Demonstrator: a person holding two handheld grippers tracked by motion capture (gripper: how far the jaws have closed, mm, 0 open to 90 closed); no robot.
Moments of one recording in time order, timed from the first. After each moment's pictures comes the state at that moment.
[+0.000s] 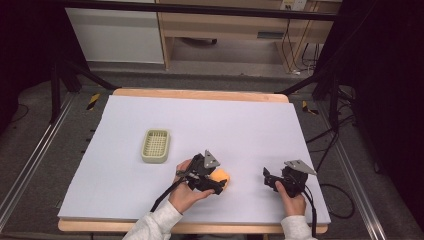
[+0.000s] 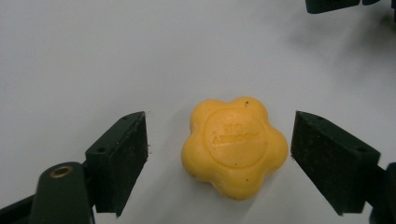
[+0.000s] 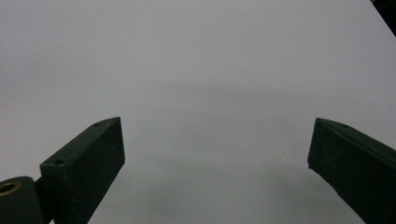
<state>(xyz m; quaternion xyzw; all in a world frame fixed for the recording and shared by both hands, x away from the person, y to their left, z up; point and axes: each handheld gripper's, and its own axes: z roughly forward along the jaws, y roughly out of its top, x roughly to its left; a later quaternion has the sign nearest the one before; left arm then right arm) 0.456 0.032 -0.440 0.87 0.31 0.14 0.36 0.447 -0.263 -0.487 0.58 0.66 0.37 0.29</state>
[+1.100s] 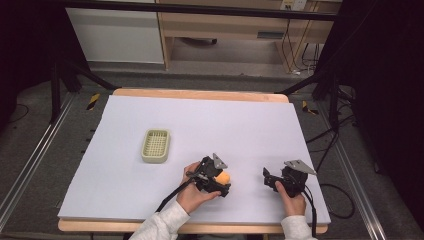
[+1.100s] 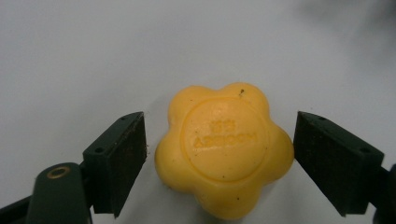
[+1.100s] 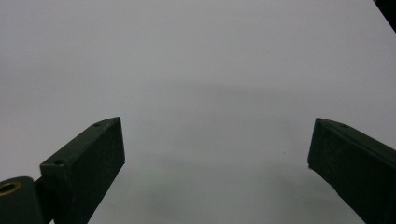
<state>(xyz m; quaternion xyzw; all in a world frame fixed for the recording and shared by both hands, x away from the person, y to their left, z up) 0.462 0.010 -0.459 0.89 0.32 0.12 0.32 0.448 -0.263 -0.487 0.58 0.67 0.37 0.29</state>
